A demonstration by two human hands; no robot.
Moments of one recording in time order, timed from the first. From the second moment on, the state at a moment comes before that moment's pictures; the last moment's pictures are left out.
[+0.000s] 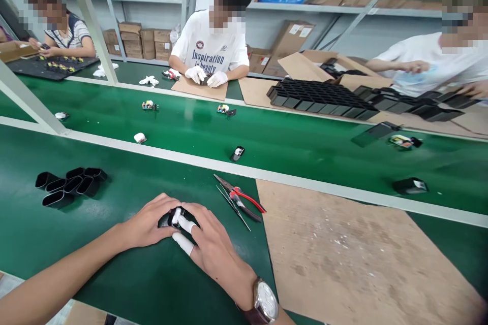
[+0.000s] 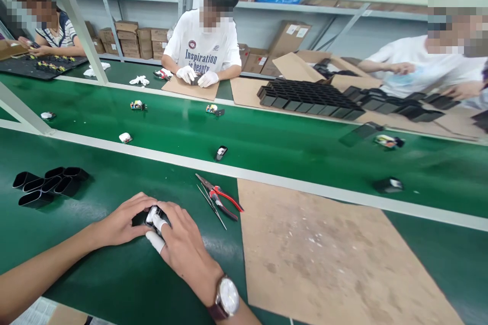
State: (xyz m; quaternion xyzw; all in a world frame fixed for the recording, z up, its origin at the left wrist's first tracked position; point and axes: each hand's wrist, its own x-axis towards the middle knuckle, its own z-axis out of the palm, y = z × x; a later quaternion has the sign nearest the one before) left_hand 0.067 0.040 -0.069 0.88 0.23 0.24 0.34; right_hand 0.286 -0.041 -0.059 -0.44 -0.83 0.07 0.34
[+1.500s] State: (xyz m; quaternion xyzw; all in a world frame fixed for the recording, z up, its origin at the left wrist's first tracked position) left_hand 0.063 0.048 -0.065 0.90 0.23 0.23 0.30; right_hand 0.296 -0.036 -0.072 -0.44 -0.82 0.08 0.36
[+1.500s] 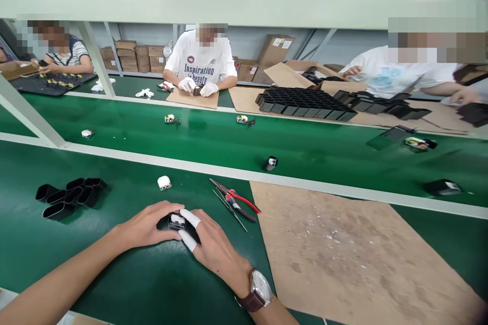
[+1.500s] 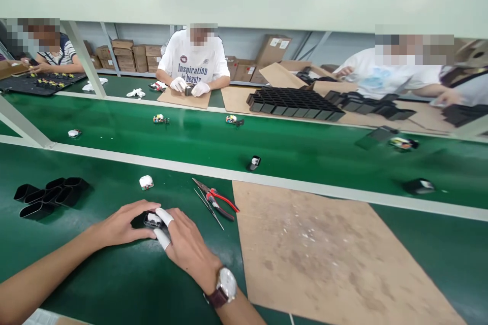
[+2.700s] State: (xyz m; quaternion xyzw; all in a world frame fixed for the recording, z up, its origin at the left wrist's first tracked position) left_hand 0.065 0.046 -0.072 0.86 0.30 0.19 0.37; right_hand 0.302 -0.042 -0.052 -0.50 -0.82 -0.18 0.22
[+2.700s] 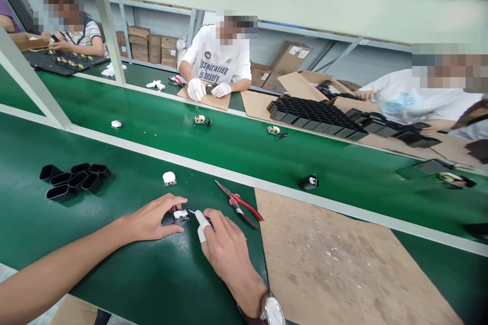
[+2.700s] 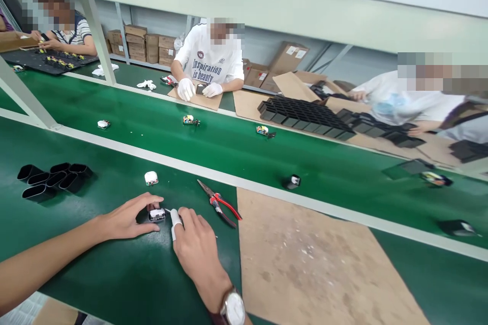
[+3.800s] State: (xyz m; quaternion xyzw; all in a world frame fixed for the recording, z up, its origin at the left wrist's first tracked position) left_hand 0.065 0.045 -0.084 0.87 0.28 0.21 0.34; right_hand 0.292 -0.033 -0.048 -0.42 -0.87 -0.16 0.19
